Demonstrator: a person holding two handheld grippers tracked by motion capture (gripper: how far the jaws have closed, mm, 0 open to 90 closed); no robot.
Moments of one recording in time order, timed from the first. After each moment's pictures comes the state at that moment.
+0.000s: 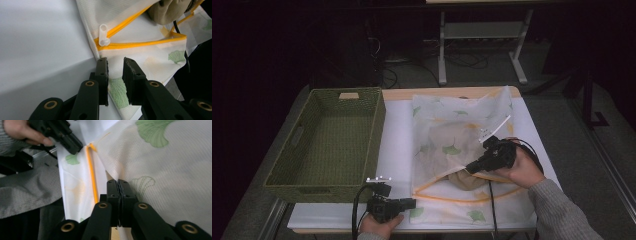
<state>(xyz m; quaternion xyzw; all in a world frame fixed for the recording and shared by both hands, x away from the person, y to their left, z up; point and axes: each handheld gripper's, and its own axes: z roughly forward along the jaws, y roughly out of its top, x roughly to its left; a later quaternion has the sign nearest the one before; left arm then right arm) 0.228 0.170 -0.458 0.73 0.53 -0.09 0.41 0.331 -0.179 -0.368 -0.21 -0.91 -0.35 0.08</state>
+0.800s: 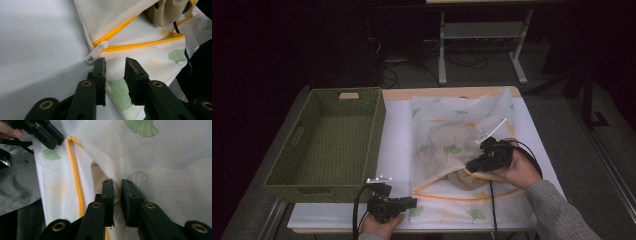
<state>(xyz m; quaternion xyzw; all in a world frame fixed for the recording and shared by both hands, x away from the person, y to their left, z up) 0.227 0.166 -0.455 0.74 0.52 -0.07 0.42 0.332 -0.173 -0.378 -0.22 -0.92 -0.32 0.03</state>
